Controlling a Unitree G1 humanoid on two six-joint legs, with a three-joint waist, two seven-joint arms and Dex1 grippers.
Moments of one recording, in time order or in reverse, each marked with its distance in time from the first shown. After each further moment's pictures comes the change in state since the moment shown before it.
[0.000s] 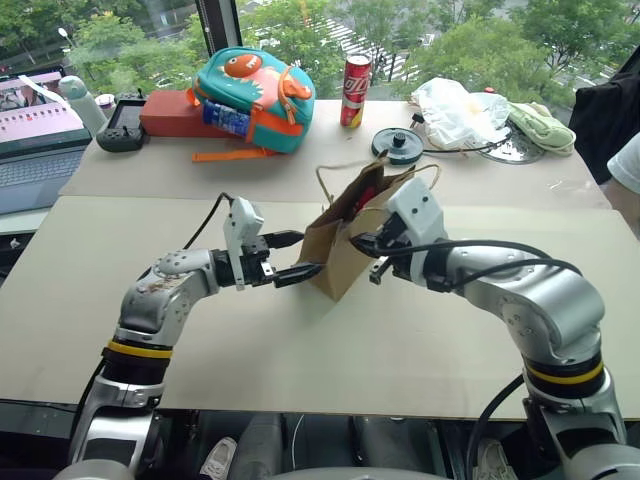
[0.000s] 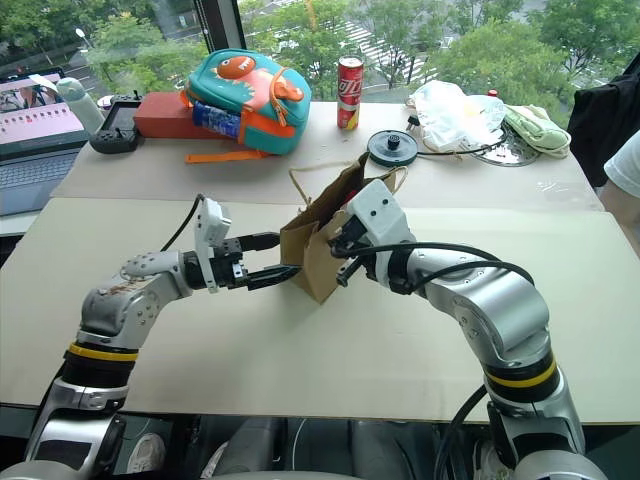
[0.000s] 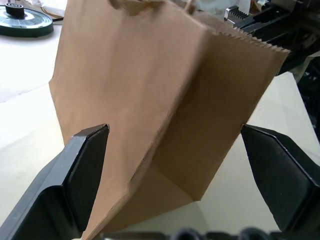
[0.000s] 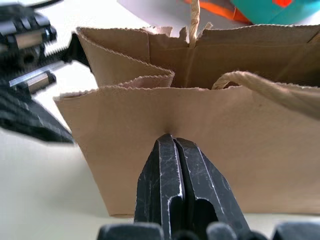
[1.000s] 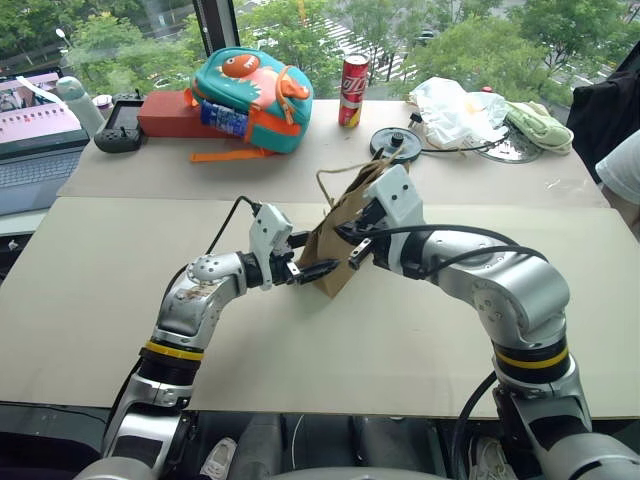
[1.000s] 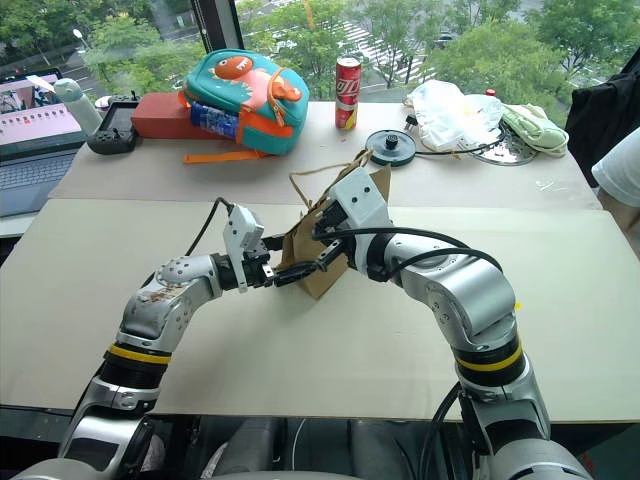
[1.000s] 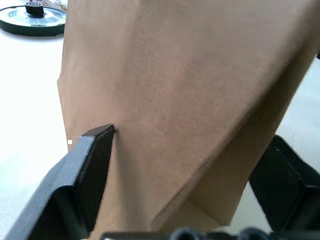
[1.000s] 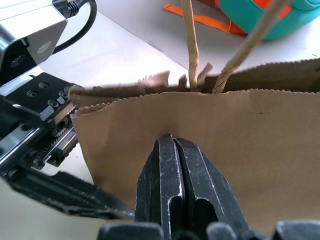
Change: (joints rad) left arm -0.013 -0.117 -0.058 0.049 0.153 -0.078 0.113; right arm -0.045 0.103 0.010 0.066 -0.049 0.011 -0.044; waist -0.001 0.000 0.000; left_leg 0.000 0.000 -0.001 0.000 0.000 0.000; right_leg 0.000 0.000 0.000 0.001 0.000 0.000
